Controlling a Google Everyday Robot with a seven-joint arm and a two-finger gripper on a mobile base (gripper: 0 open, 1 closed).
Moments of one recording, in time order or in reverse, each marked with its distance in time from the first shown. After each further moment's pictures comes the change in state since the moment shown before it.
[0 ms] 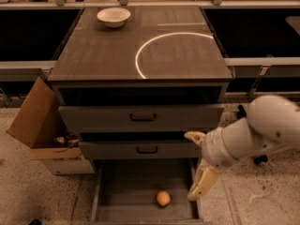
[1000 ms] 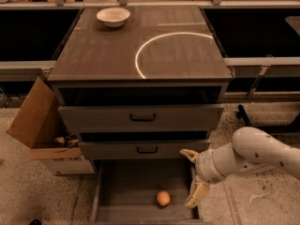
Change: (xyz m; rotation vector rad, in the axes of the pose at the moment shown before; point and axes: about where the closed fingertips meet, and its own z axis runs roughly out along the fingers) arm 0.077 -0.012 0.096 -0.026 -0.049 -0.027
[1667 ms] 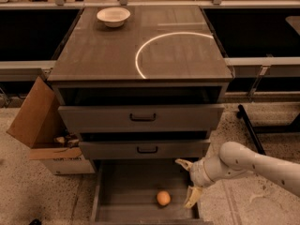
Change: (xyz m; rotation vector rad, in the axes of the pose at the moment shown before) arm 0.103 -0.041 0.106 -0.051 -0.045 -0.082
